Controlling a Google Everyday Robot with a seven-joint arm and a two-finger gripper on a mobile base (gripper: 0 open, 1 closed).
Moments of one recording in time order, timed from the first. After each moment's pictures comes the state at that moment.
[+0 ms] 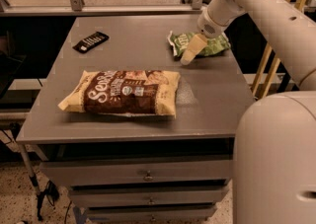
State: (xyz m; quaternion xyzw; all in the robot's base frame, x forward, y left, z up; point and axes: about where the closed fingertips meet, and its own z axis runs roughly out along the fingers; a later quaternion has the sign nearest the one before) arm 0.762 -0.137 0.841 -0.51 0.82 0.04 0.26
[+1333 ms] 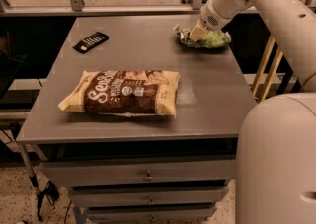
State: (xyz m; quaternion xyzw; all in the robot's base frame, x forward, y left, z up) arm 0.776 -0.135 0.870 -0.50 0.81 0.04 0.31
